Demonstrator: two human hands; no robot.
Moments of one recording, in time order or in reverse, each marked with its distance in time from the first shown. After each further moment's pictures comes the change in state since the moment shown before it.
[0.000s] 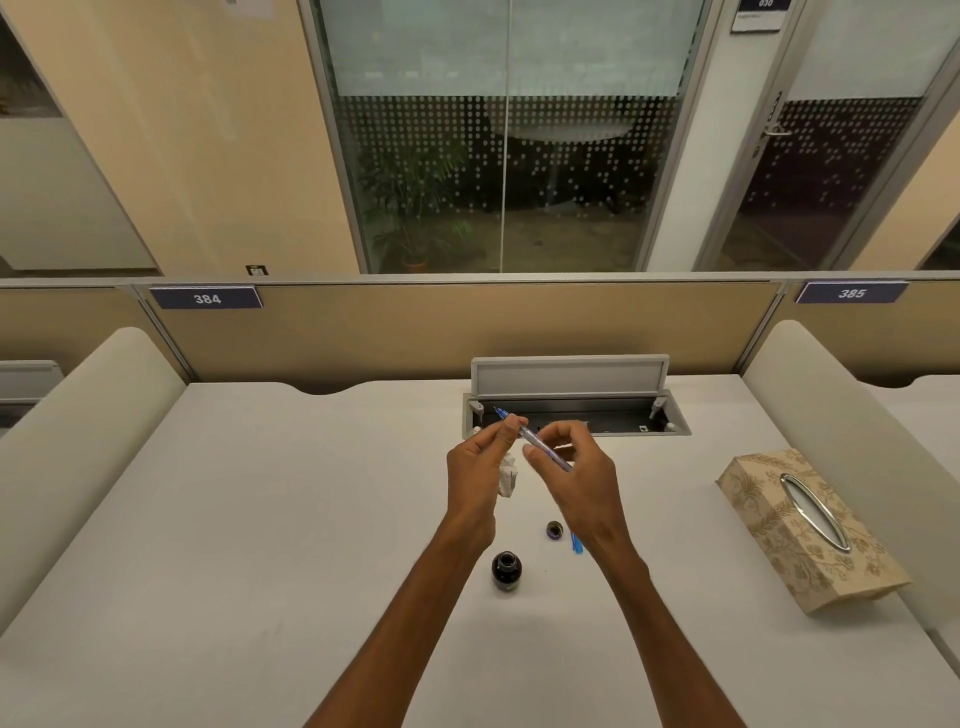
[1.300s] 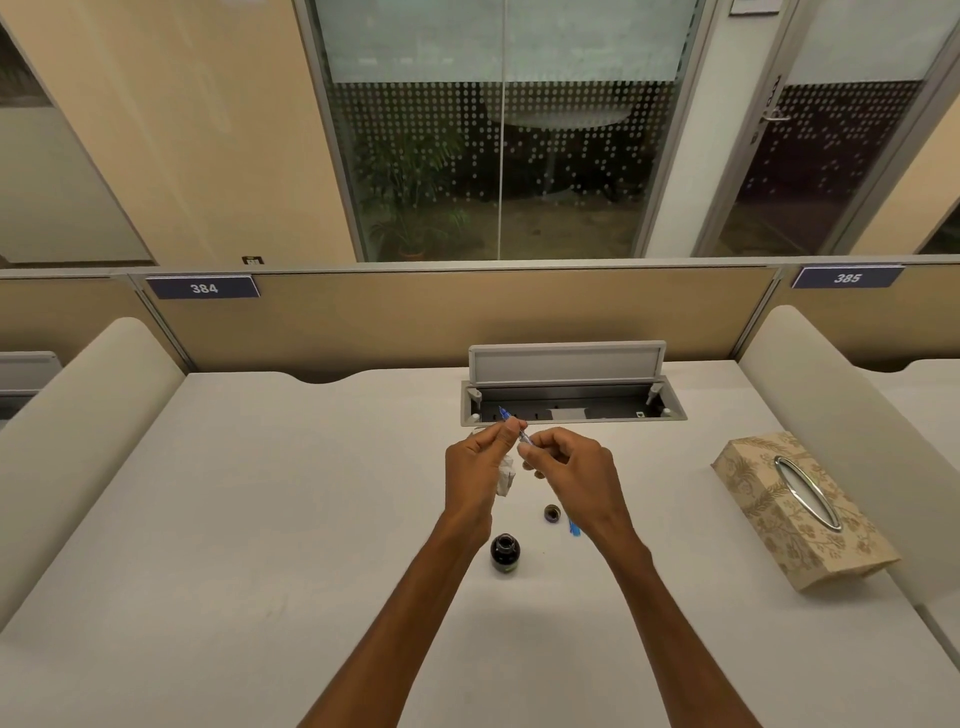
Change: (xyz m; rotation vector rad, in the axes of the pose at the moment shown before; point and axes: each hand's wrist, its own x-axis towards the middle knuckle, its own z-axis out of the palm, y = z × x) left_hand -0.010 -0.014 -0.007 0.089 -0.040 0.015; right_hand -0.010 0.001 -0.007 -0.132 -0.115 0.051
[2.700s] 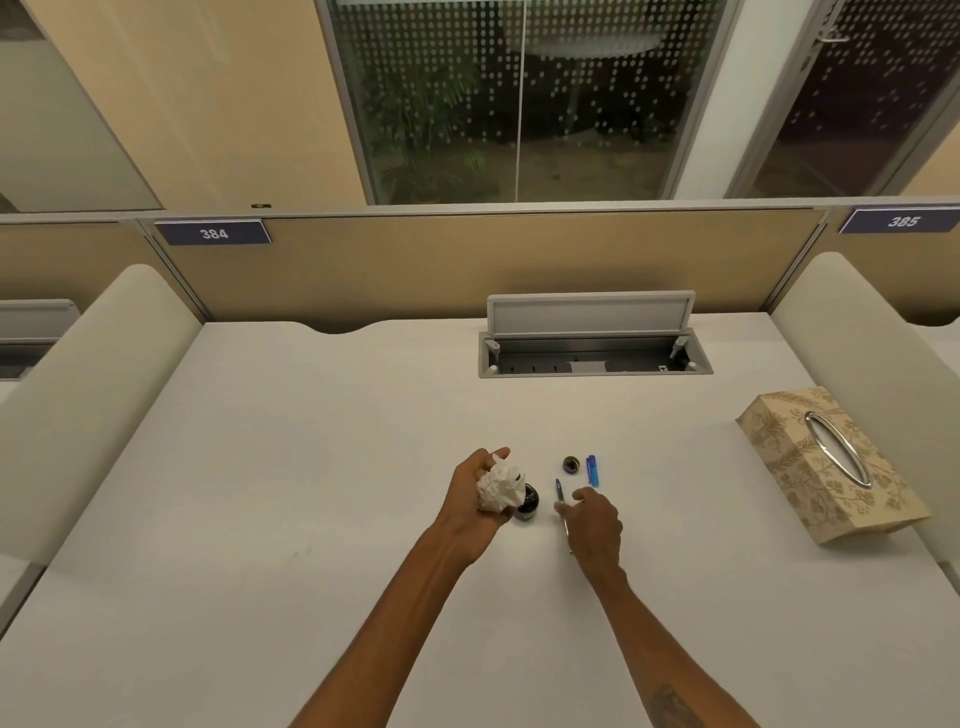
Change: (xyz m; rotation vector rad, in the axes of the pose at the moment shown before) left_hand -0.031 -0.048 -0.048 -0.439 -0.087 -0.615; right_hand -0.054 0.139 0.078 -0.306 -0.004 0.592
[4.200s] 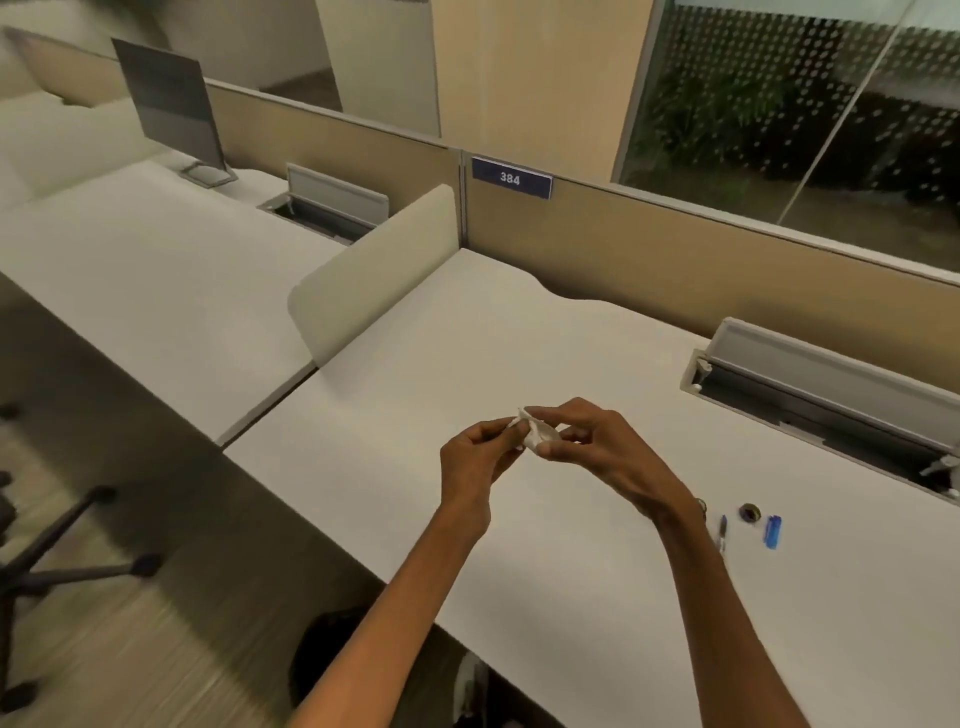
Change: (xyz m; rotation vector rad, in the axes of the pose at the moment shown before) left_hand -0.132 0.004 -0.166 -0.177 0.429 0.706; right_hand -0.148 -0.191 0.011 0.183 -0.971 -0.992
